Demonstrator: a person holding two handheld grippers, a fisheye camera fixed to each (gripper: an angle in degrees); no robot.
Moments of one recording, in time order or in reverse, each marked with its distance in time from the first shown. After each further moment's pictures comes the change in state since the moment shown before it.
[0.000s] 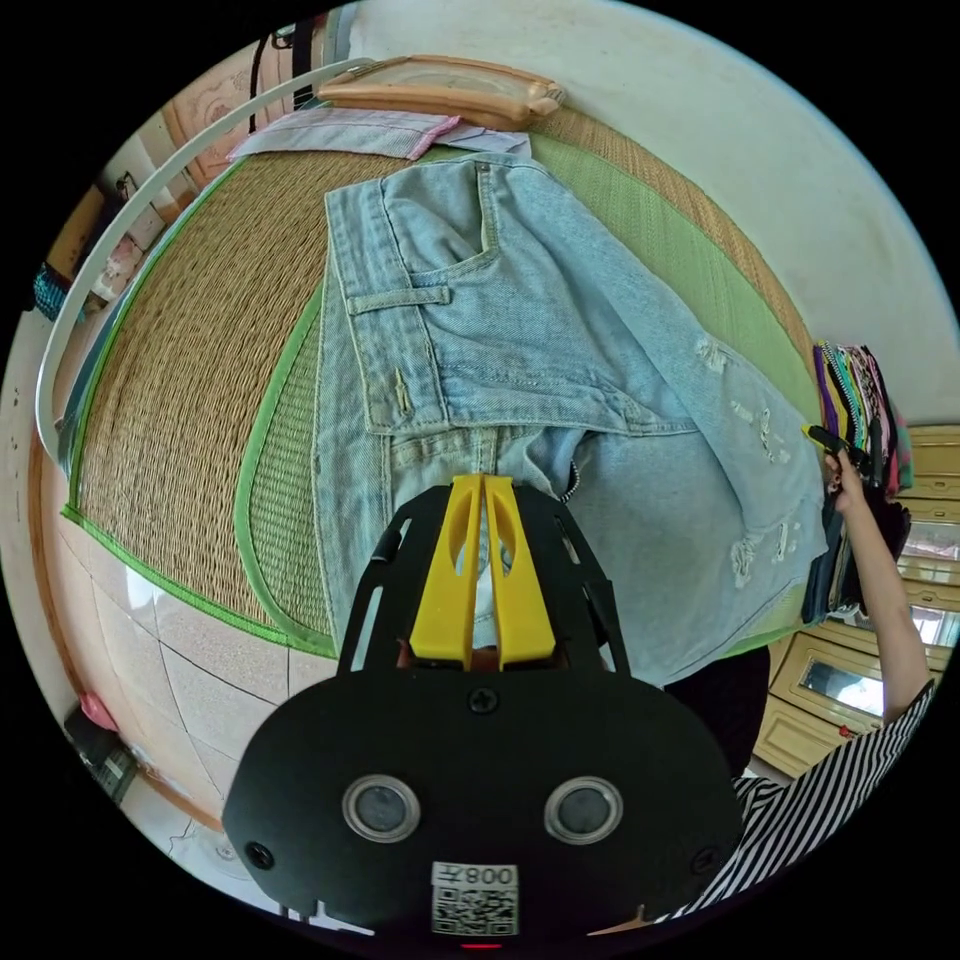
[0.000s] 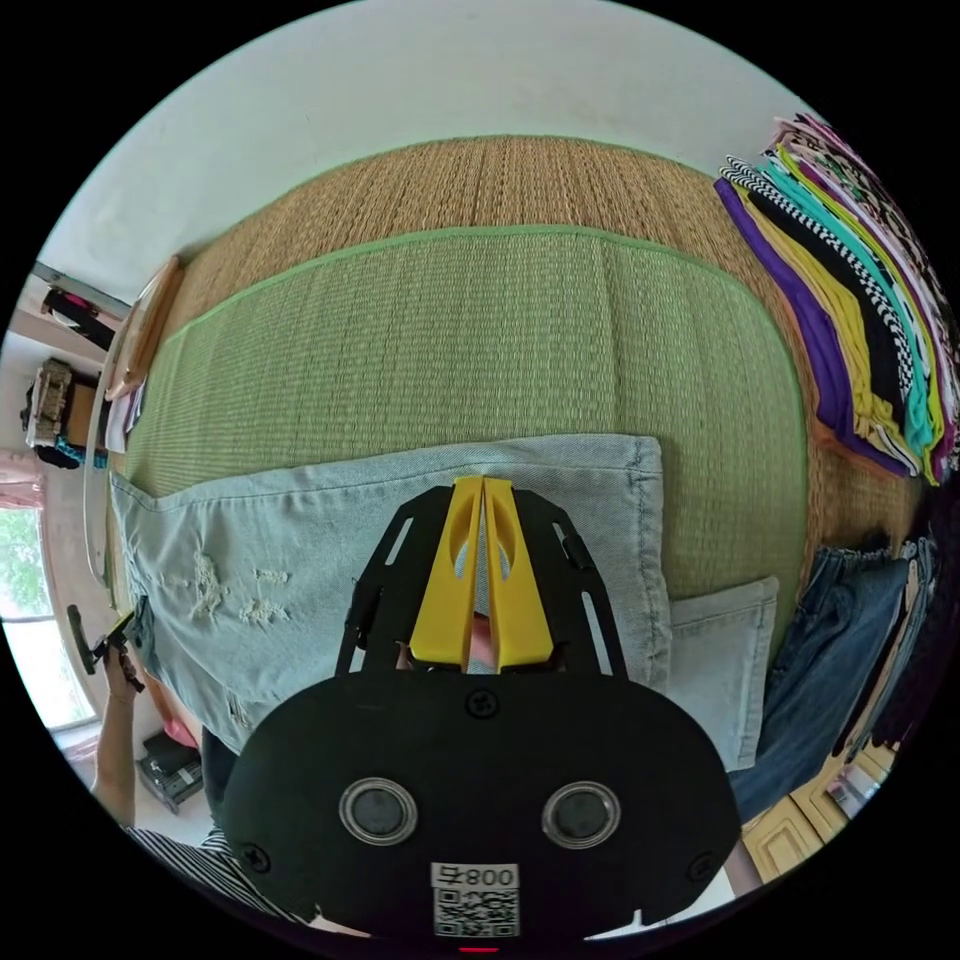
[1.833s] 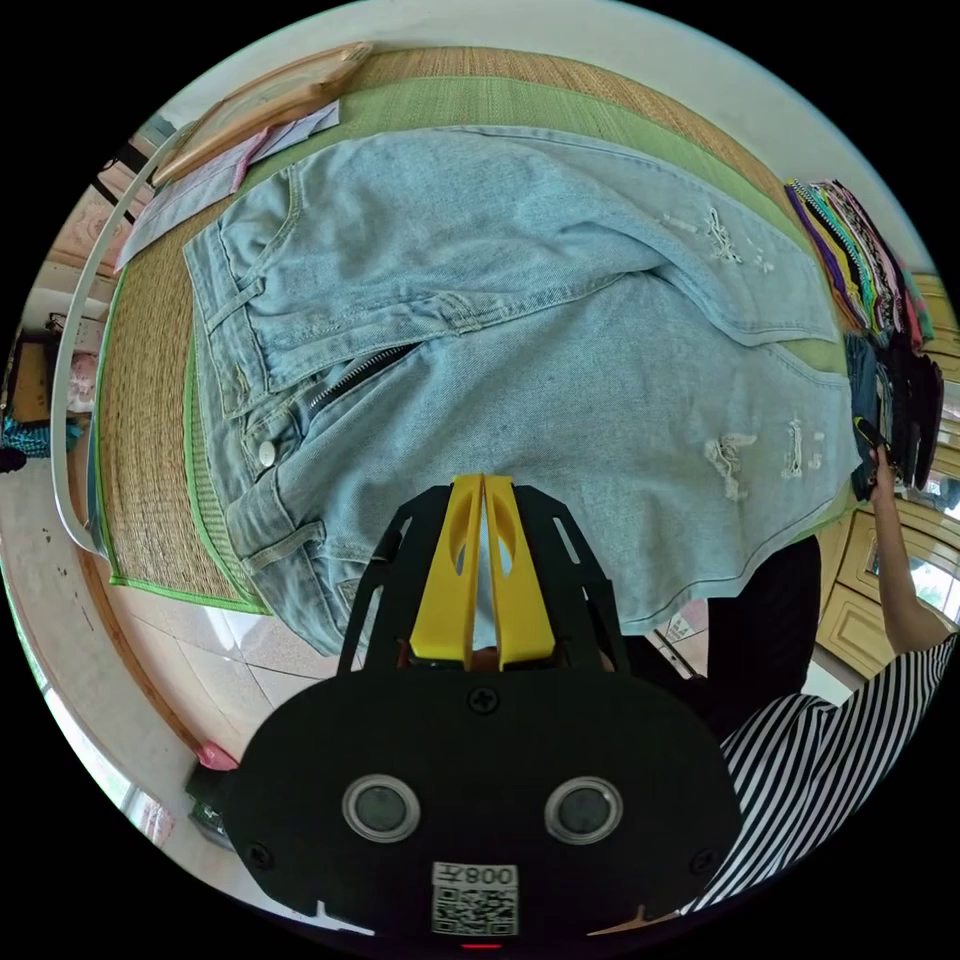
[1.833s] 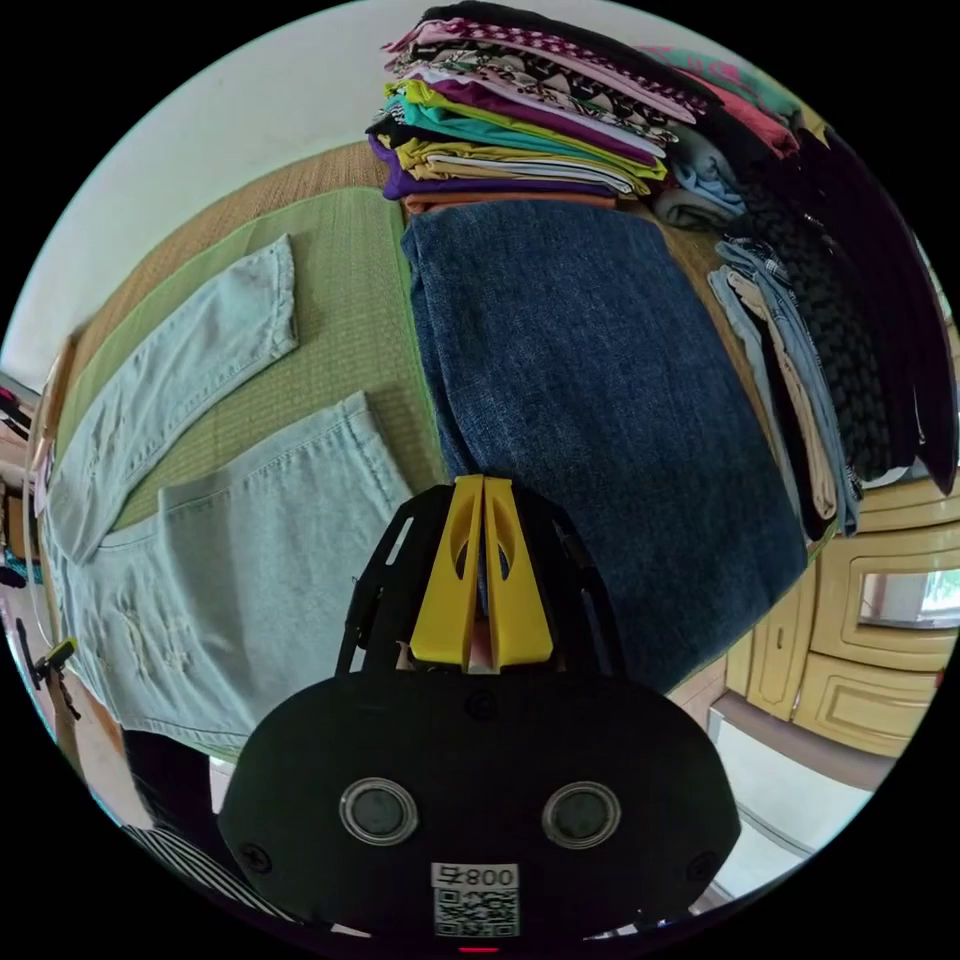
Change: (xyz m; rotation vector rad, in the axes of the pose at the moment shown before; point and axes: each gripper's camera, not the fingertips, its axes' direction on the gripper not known) left arm 0.171 -0.043 0.058 -0.205 -0.184 0.295; right arm 0.079 0.398 0.126 0.063 0.285 0.309
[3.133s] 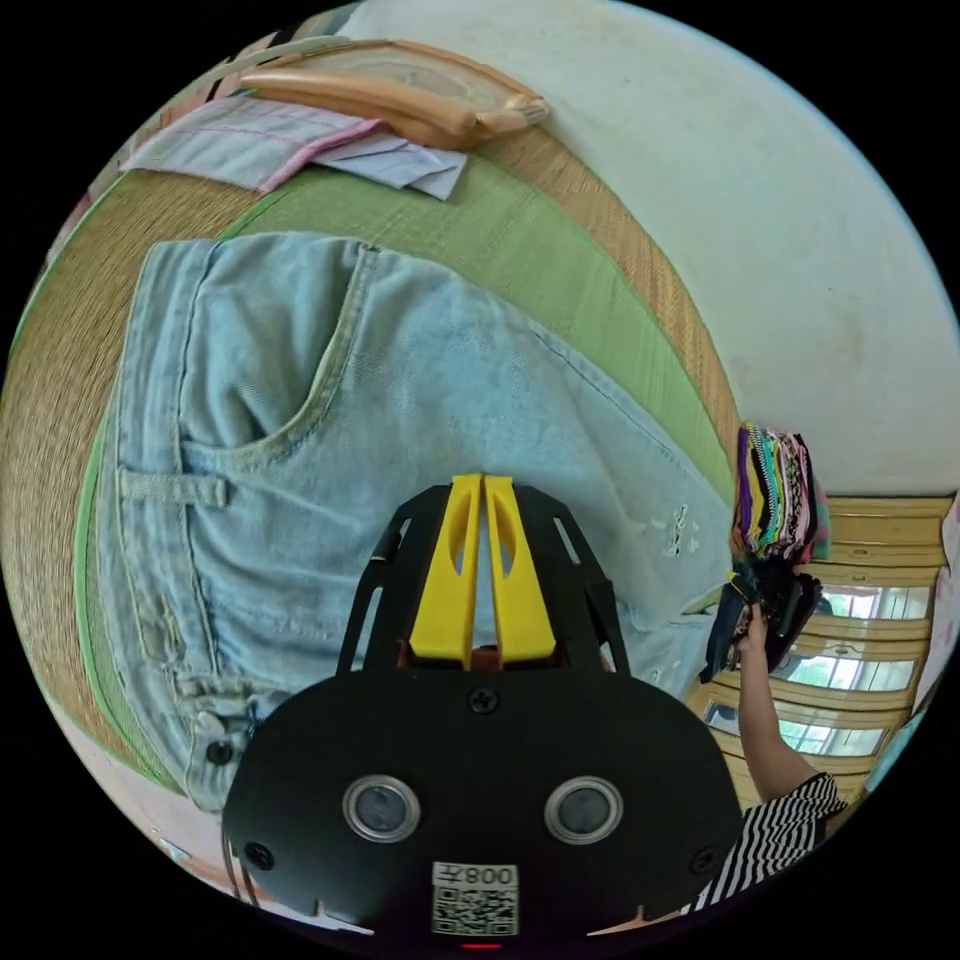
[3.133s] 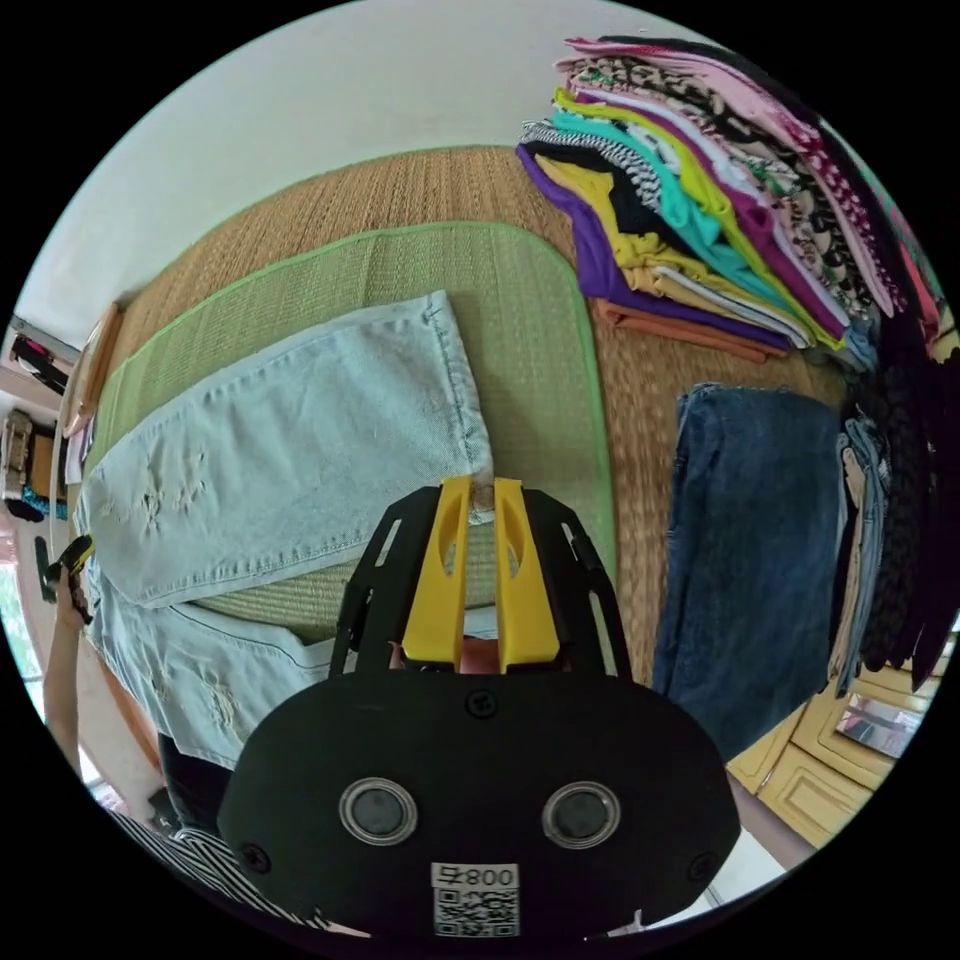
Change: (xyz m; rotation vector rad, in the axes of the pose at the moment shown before) left arm -0.163 -0.095 0.029 0.301 0.474 -0.318; right arm 0.012 -0.161 -0.034 0.198 -0.434 0.047
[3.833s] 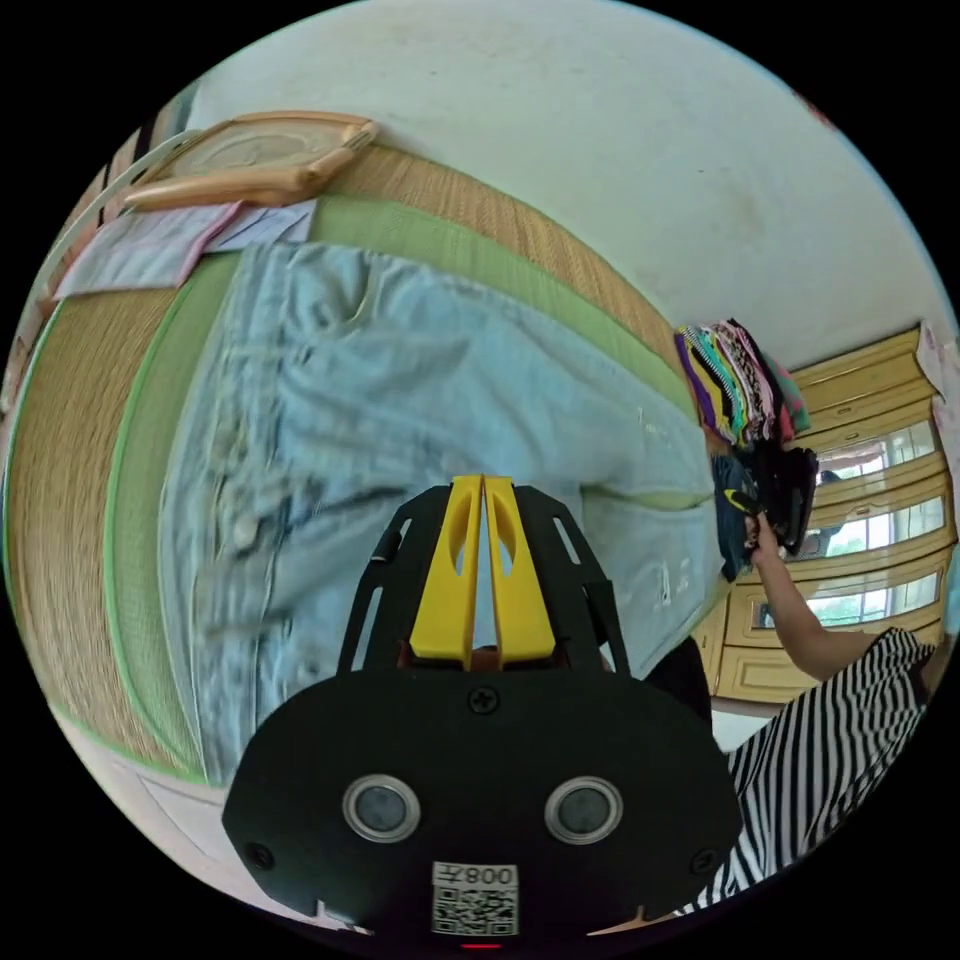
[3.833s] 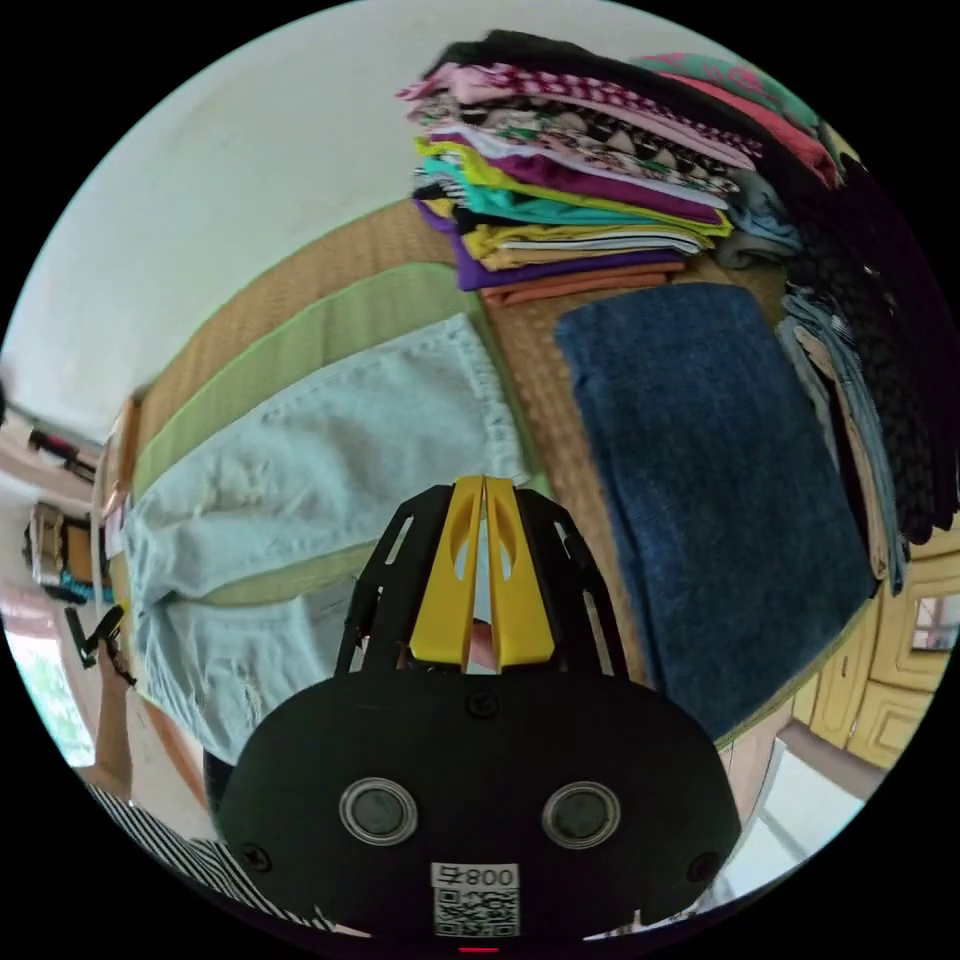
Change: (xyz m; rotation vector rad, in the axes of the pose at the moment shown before) left arm 0.024 0.111 -0.060 -0.030 -0.034 0.279; right arm 0.042 0.046 -0.068 0.086 -0.140 0.100
